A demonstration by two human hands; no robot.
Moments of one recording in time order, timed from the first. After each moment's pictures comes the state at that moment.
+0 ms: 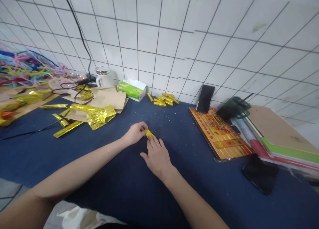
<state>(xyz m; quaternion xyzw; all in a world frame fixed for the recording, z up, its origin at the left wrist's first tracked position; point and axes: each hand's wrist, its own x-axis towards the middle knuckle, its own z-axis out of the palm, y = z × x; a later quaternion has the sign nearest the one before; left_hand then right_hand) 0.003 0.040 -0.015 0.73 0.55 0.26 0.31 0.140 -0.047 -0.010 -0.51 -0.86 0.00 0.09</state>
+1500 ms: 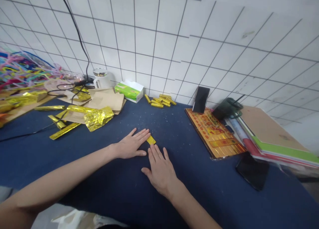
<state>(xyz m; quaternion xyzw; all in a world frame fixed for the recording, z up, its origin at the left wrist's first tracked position) -0.019 0.008 -0.017 0.94 0.33 0.04 0.10 0.161 -0.084 -0.006 -0.51 -0.86 0.05 0.00</state>
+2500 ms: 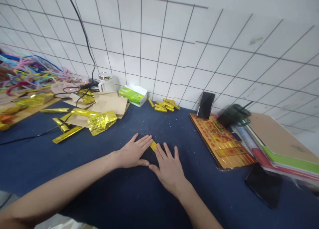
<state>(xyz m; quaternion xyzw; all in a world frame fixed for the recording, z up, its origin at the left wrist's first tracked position) -0.019 0.002 -0.016 0.94 0.33 0.07 0.04 0.176 -0.053 -0.007 -0.53 -0.85 0.02 0.01</state>
